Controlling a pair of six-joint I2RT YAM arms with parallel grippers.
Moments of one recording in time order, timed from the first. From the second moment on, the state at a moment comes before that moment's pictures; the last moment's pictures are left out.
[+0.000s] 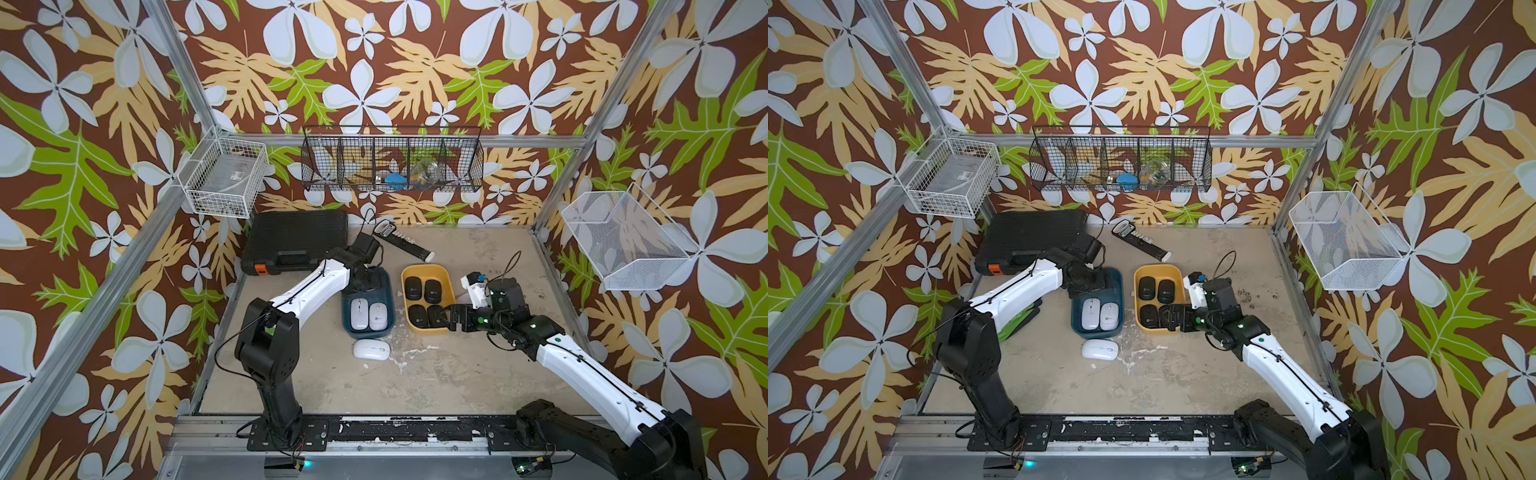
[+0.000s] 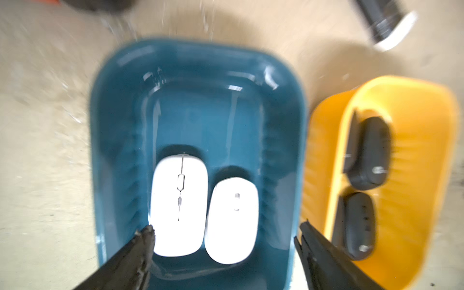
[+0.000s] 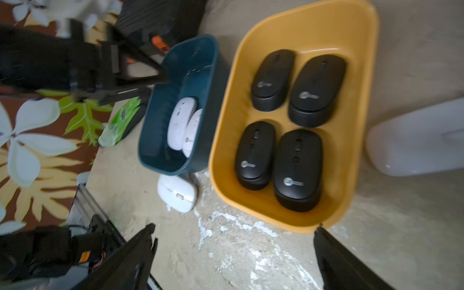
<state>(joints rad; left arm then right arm) -0.50 1.75 1.49 -0.85 -0.04 -0.67 0.34 1.08 0.72 -0.40 -0.38 0.43</state>
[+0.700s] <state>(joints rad) -0.86 1.02 1.10 -0.51 -0.08 -0.28 0.12 1.59 0.91 -0.33 -0.21 0.53</state>
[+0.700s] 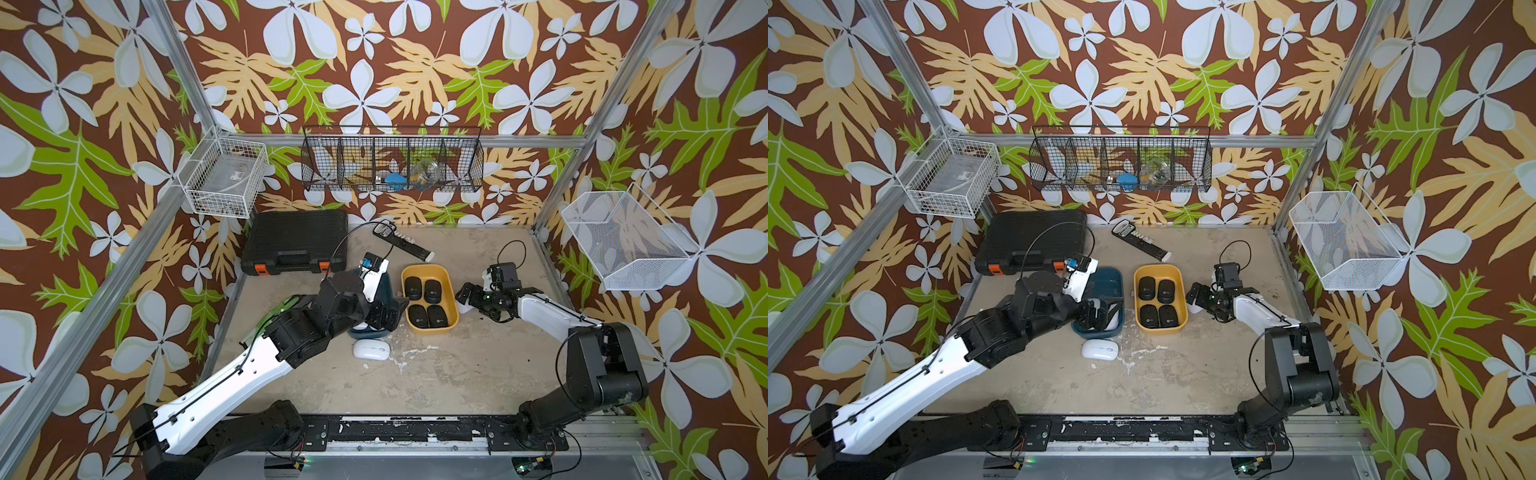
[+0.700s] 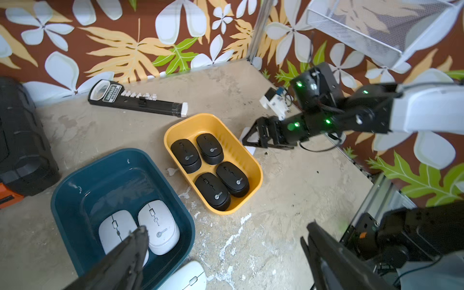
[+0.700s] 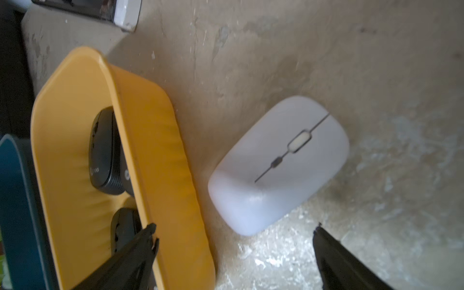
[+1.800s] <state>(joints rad) -0.87 0.90 0.97 -0.45 -0.08 -0.17 0.18 1.88 1.21 -0.56 -0.02 0.53</state>
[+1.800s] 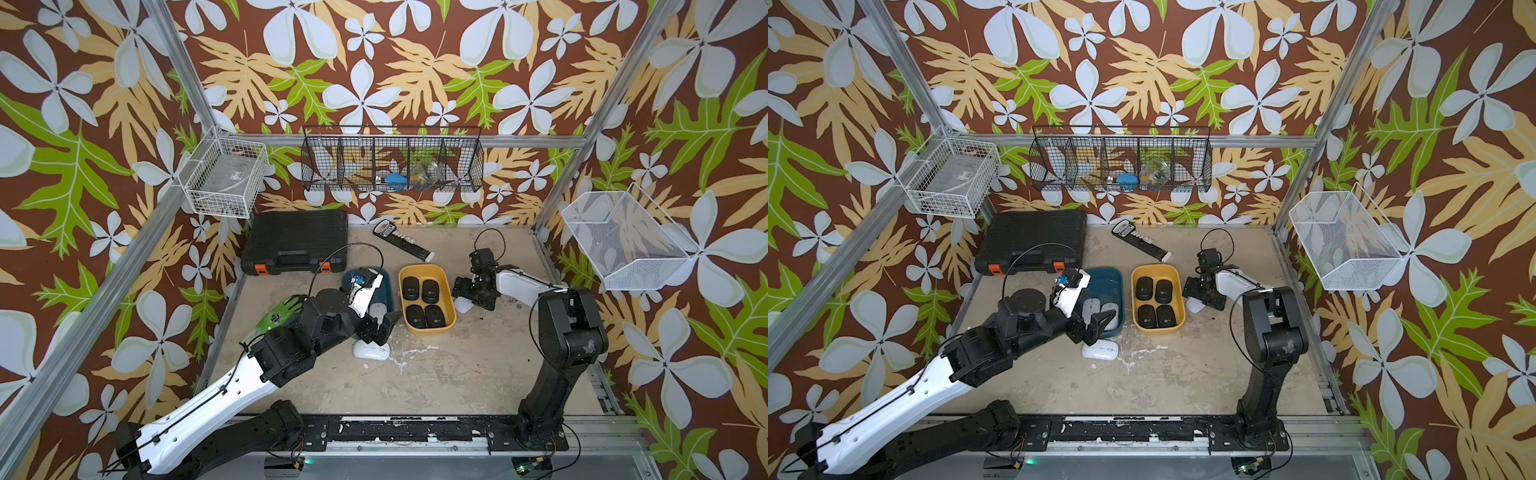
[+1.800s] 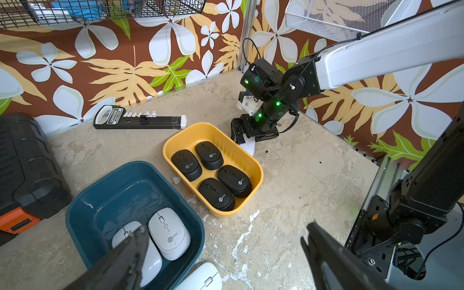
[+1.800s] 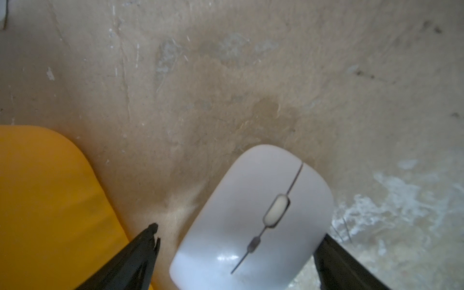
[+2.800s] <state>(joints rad) -0.87 0.86 0.92 -0.45 -0.09 -0.20 0.20 1.85 1.18 -0.61 0.08 0.44</state>
